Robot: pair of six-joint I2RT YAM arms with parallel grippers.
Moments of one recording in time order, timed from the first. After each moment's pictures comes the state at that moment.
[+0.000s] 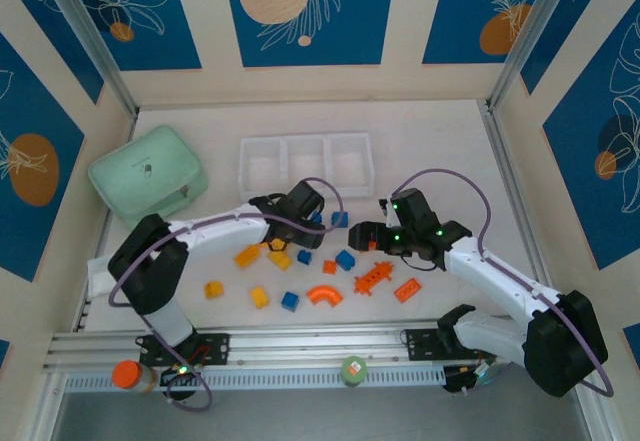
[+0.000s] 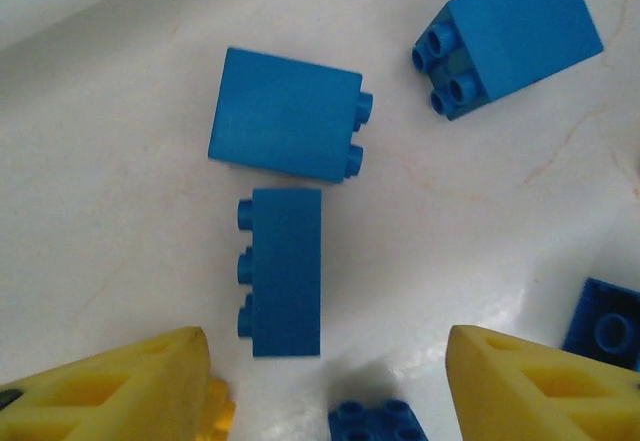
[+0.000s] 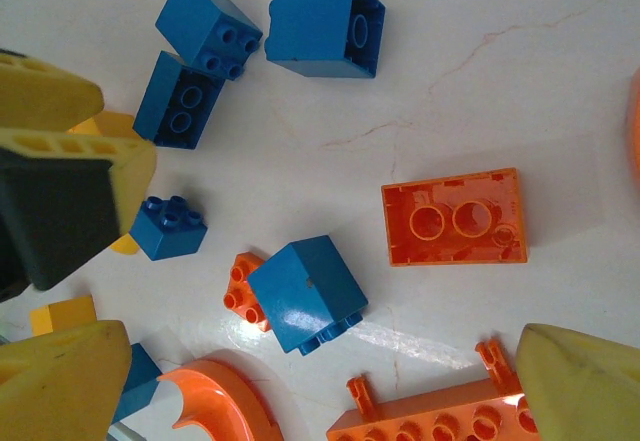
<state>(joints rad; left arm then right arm) -0.85 1.69 1.09 -0.52 -0.12 -0.39 0.52 1.08 0.64 -0.50 -0.28 0.58</state>
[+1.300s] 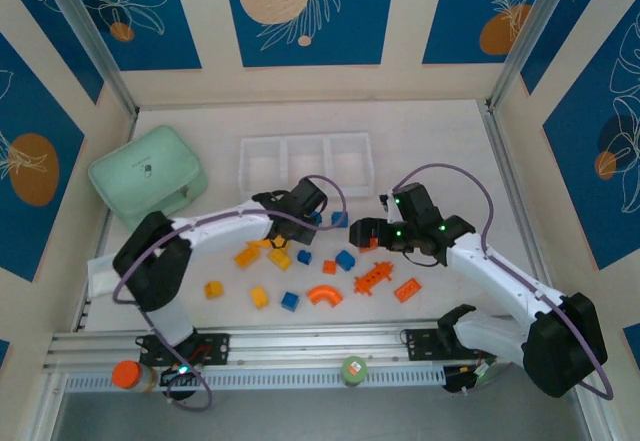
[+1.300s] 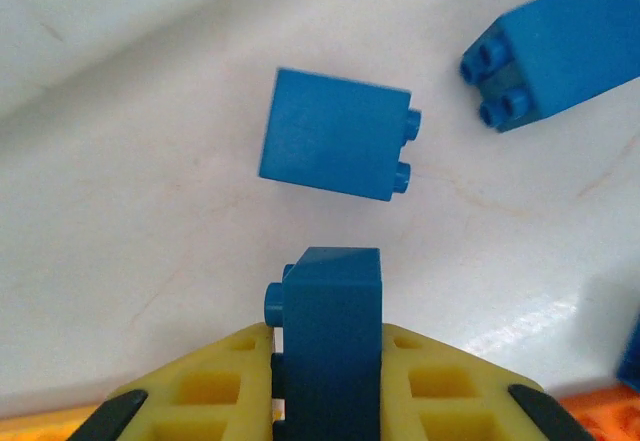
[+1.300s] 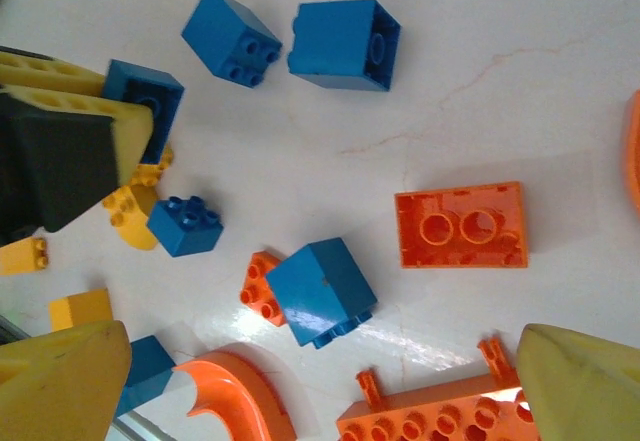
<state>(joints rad) -0.85 1.67 1.12 -0.57 -0.19 -0.37 0.50 1.08 0.70 -0.56 -0.30 0.55</state>
